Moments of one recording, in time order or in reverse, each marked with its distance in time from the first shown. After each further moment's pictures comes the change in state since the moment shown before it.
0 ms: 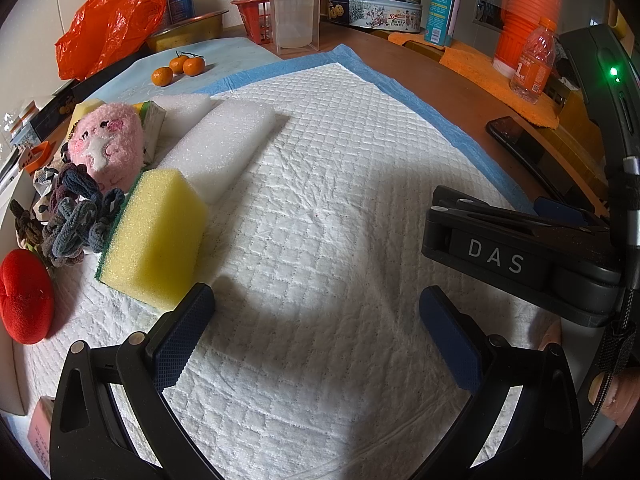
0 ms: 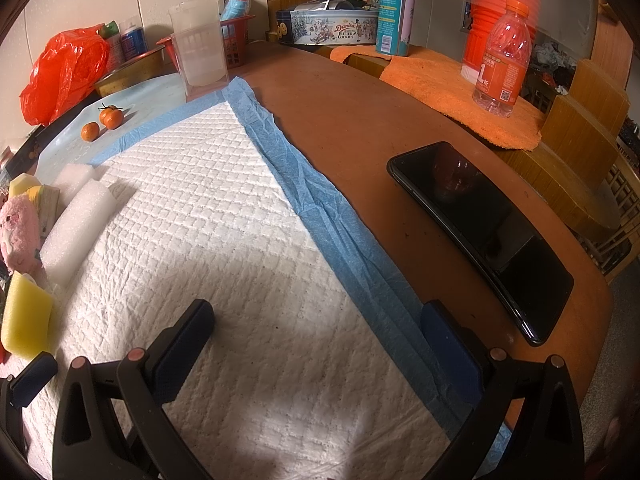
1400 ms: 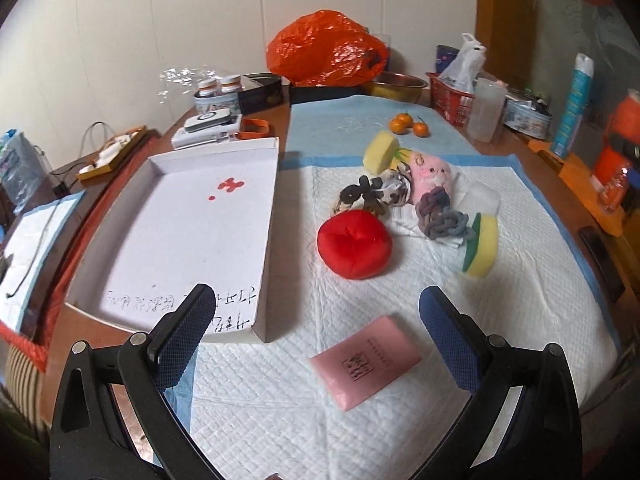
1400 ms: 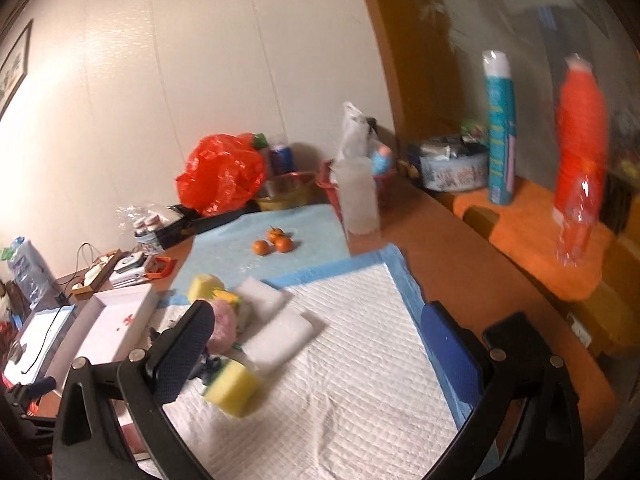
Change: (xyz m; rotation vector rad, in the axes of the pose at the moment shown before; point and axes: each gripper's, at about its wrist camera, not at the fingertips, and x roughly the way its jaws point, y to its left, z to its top) left arm -0.182 0.177 -0.094 -0.314 -0.173 0.289; right arm -0.145 0.007 0.030 -0.140 -0.407 0.458
